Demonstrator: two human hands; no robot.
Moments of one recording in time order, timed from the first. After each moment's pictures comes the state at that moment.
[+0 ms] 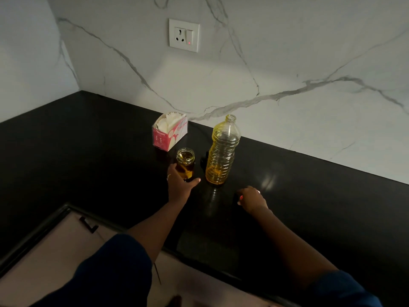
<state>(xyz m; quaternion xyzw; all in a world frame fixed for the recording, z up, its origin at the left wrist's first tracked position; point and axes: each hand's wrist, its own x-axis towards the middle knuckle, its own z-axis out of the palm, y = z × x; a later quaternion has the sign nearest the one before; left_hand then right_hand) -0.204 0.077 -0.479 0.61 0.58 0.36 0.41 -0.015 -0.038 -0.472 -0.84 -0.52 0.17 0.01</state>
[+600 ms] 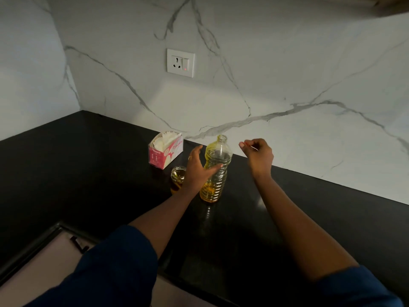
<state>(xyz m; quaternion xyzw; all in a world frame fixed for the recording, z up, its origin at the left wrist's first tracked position) -0.148 0.085 -0.390 0.72 0.41 0.40 0.38 -0.014 0.005 -0.323 -0.69 -0.35 0.08 0.63</state>
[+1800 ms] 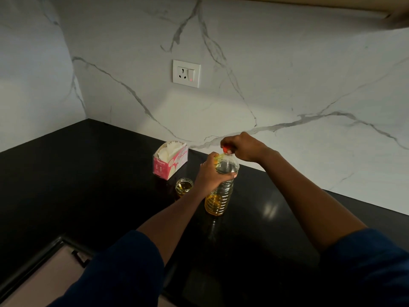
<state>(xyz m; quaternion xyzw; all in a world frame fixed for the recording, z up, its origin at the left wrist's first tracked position) -0.128 0.109 -0.371 0.76 0.39 0.31 0.43 -0.006 0.066 -0.262 -0.65 -0.75 -0.01 0.09</state>
